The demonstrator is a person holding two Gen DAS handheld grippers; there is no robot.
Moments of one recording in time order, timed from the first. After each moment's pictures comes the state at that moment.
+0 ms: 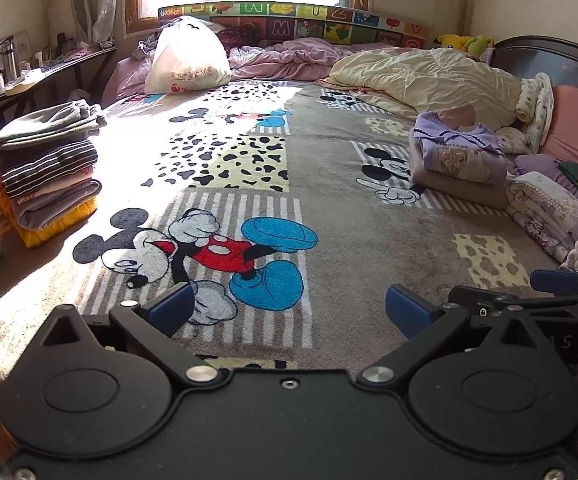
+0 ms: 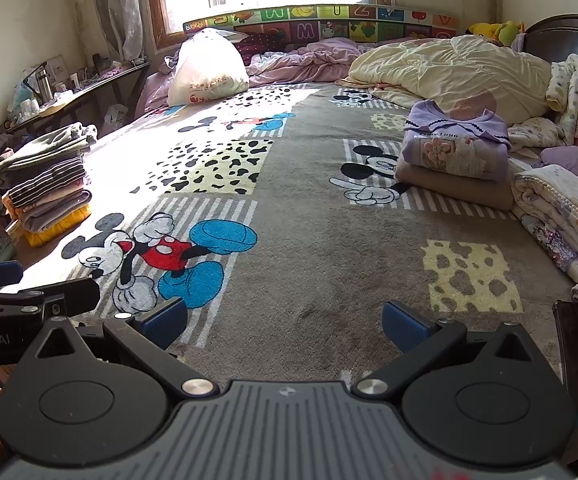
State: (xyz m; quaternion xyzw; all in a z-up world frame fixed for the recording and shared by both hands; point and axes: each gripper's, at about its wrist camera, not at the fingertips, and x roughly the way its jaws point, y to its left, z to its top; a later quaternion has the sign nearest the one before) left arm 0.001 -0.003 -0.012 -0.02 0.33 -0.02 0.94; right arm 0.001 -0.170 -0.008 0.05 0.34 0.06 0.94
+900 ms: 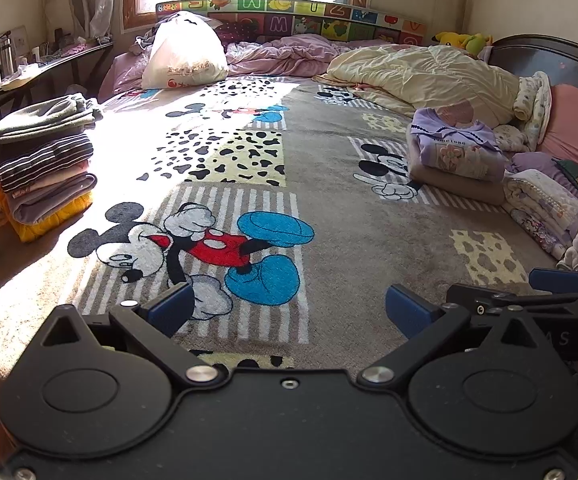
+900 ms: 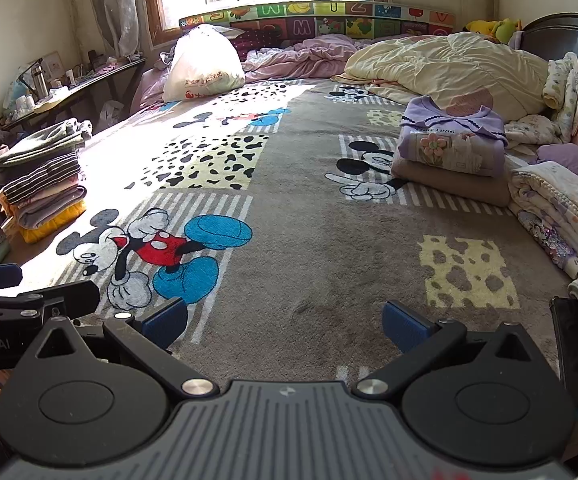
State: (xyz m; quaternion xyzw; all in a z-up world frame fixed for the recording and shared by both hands) left arm 0.002 -0.004 -0.015 -0.02 0.34 -0.03 0.94; right arm 0.002 -0.169 -0.013 0.04 0.35 0.05 0.93
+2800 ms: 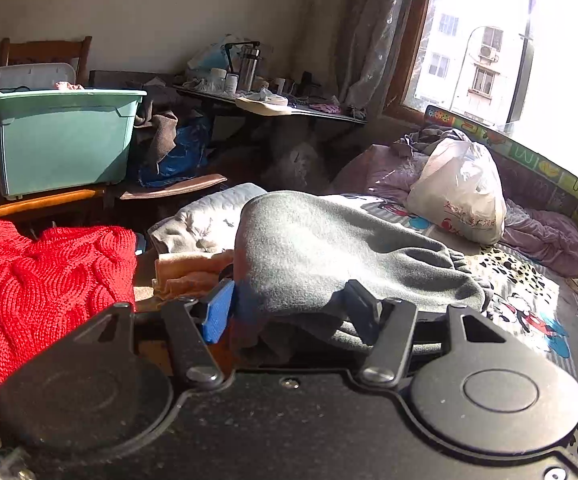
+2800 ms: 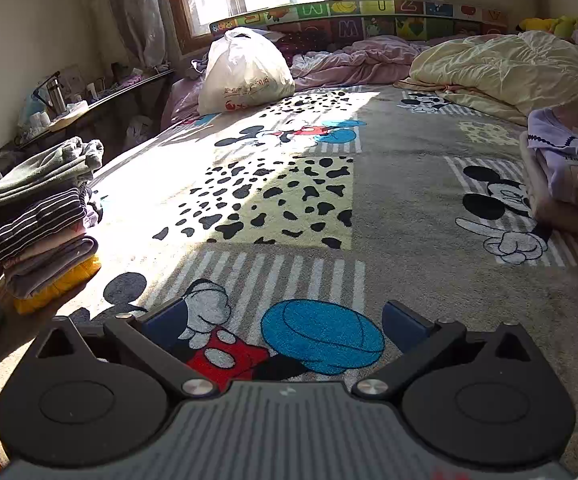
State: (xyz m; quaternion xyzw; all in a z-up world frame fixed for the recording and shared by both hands) left arm 0.199 0.389 -0.020 -0.16 0.17 0.28 0.93; right arm 0.196 -0.040 -0.069 0.06 0.33 0.10 0.94
